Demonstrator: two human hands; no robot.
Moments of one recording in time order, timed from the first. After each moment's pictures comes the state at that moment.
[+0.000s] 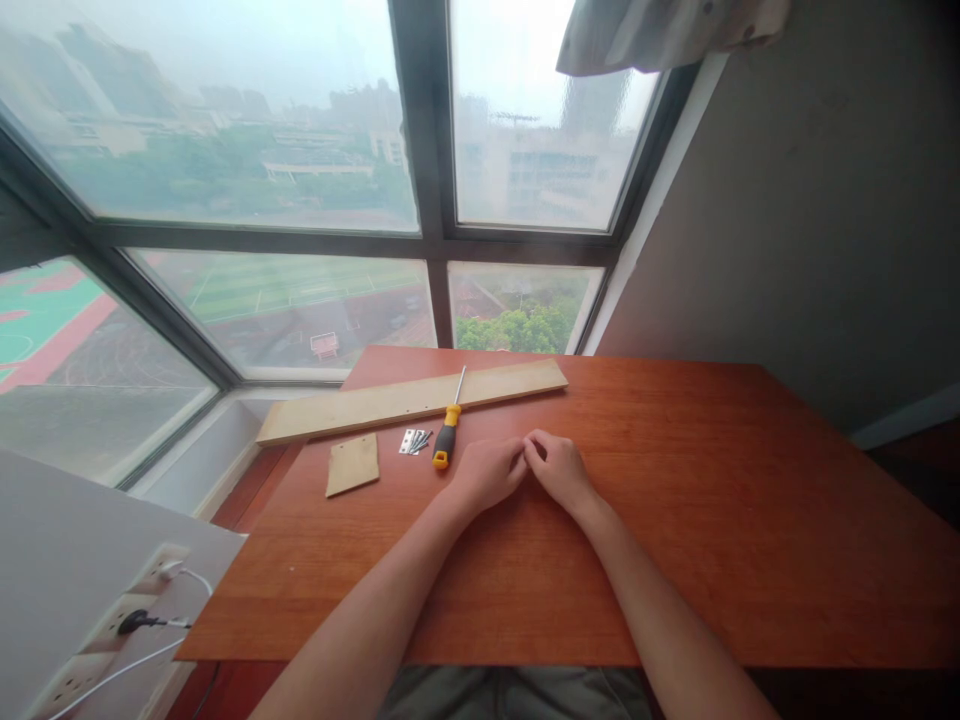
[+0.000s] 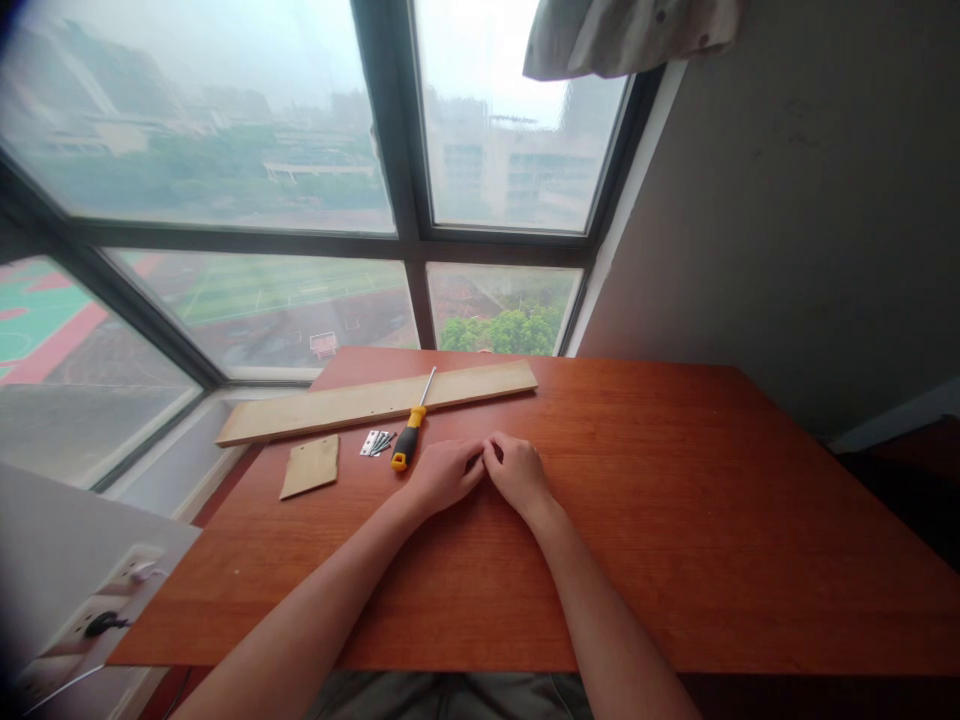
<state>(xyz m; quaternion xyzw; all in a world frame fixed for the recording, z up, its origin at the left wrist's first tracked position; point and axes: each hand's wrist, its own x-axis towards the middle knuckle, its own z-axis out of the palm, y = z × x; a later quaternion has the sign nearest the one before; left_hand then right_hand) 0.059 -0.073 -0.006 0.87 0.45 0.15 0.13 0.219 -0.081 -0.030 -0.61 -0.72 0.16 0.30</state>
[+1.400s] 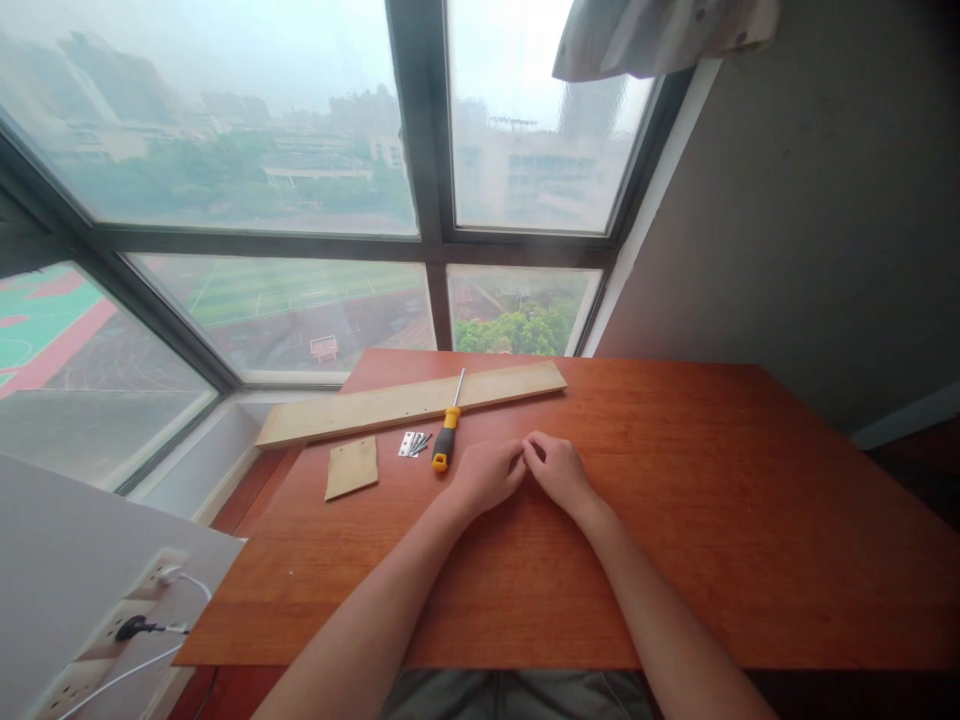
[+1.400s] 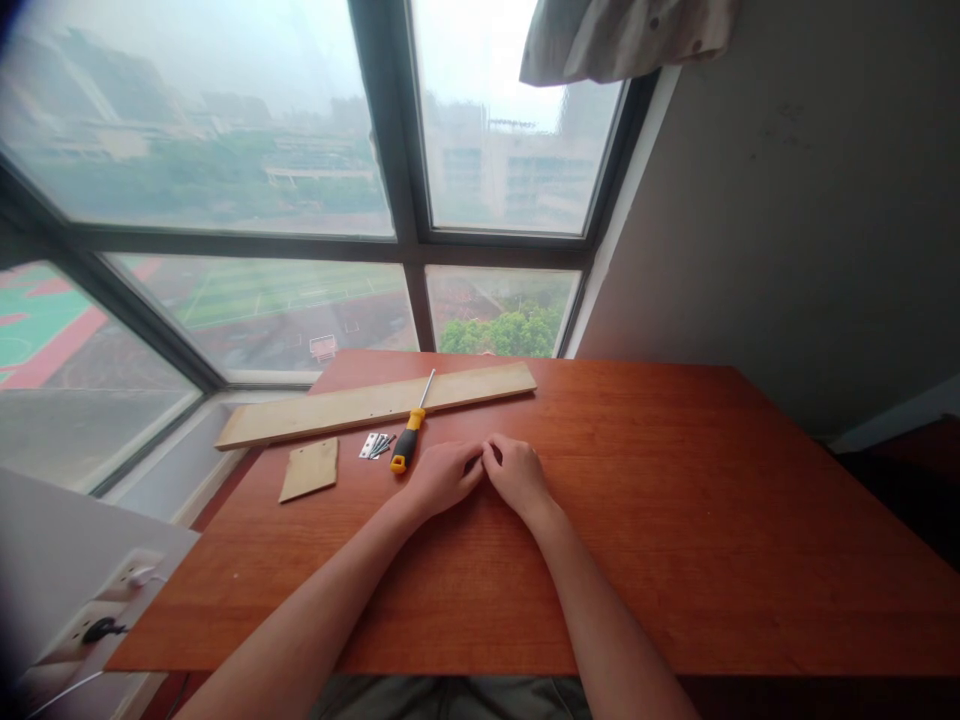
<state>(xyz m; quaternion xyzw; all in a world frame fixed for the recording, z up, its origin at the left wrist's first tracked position) 0.059 -0.073 -0.006 0.87 0.45 0.15 0.13 0.218 -0.082 -0.027 -0.61 -0.72 0.17 0.29</state>
